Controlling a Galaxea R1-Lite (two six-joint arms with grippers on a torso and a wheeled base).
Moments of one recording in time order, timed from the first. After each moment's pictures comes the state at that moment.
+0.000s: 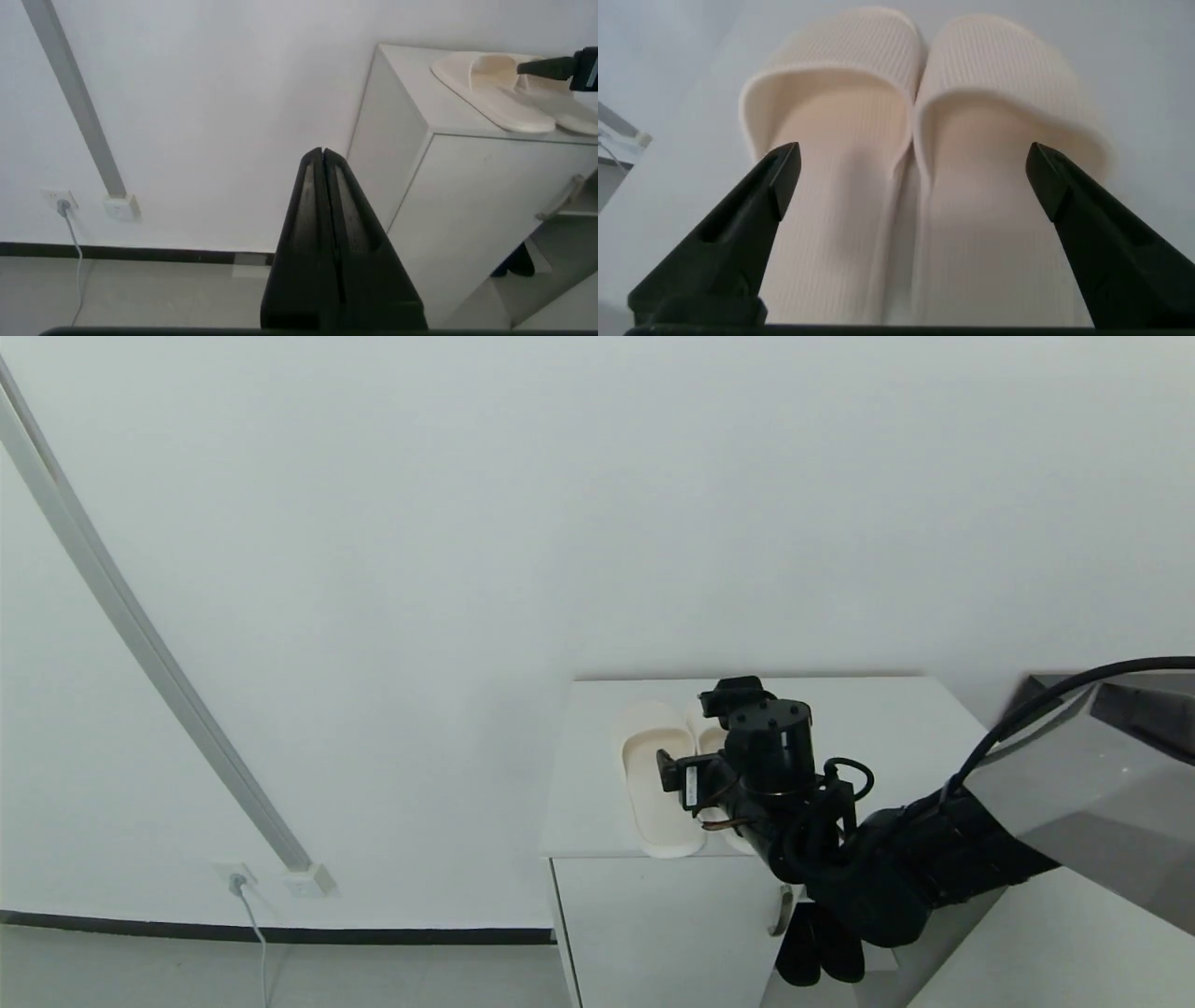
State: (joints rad) left arm 0.00 0.00 0.00 0.00 0.02 -0.09; right arm 0.73 2.14 -1.09 -0.82 -0.48 0.17
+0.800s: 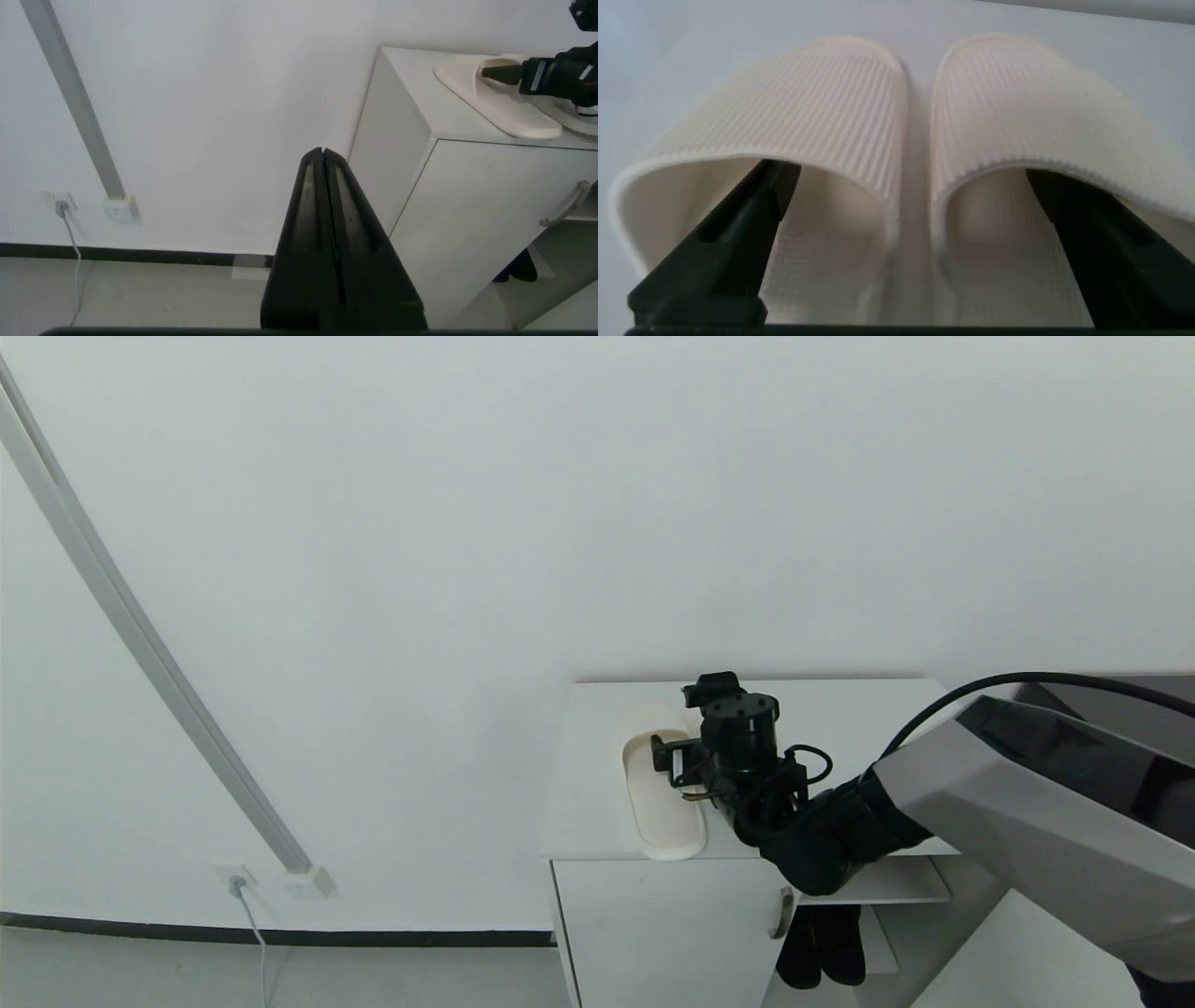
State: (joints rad) left arm 0.00 0.00 0.00 0.00 0.03 -0.09; right arm 0.67 2.33 -1.33 -0.81 -0.45 0.12
